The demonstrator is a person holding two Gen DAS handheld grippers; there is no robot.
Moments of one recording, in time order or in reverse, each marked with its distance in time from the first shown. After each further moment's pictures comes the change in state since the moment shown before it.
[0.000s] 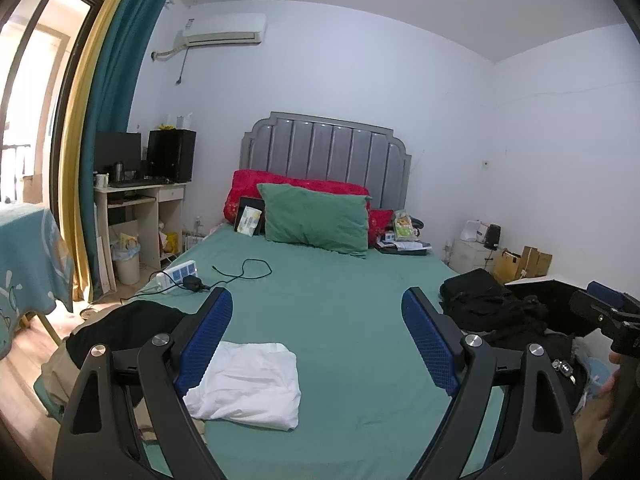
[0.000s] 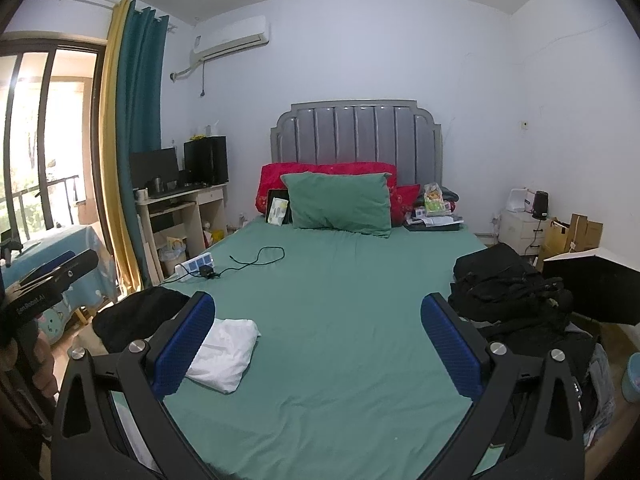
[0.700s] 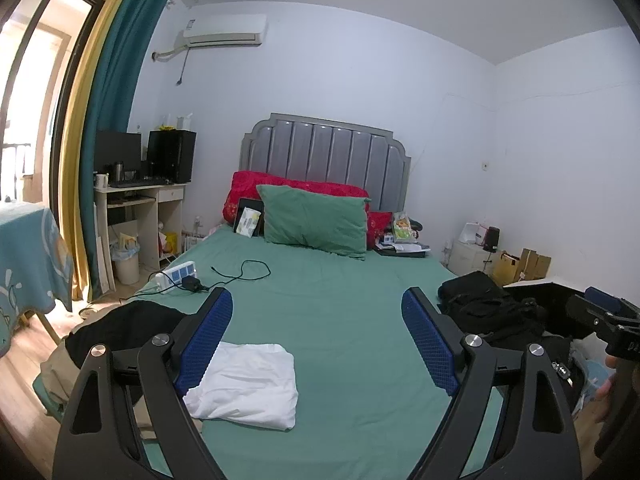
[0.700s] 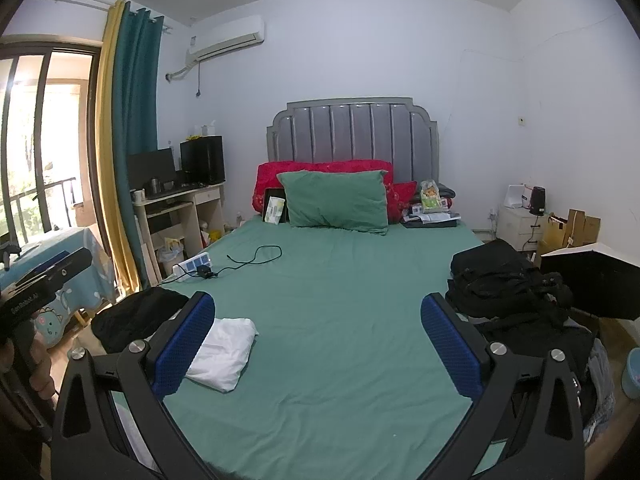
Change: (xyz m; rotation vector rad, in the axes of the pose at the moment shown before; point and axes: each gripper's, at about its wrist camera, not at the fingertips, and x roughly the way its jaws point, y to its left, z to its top) left arm -0.003 -0.003 -0.002 -0.007 -0.008 0.002; right arm -0.001 -0.004 -0.004 0.011 0.007 -0.008
